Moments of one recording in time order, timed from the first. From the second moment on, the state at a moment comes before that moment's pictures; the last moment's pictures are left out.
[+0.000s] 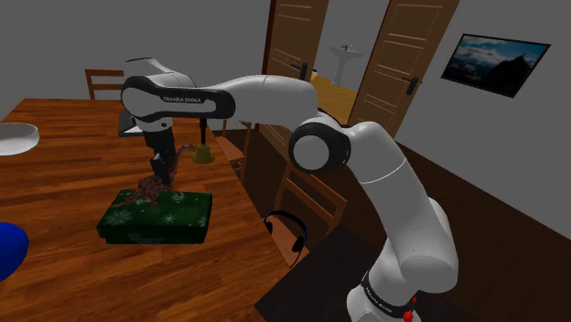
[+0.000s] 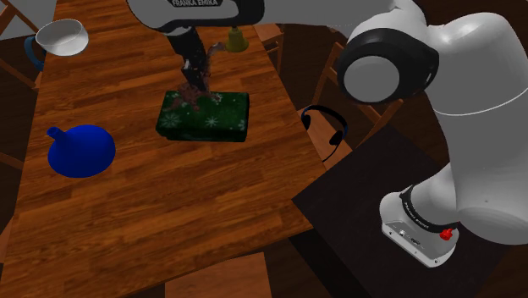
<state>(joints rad) 0.29 0.87 0.20 -0.89 -0.13 1.56 -0.44</state>
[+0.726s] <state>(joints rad) 0.28 0.88 0.20 -0.96 -0.13 1.64 -0.44</state>
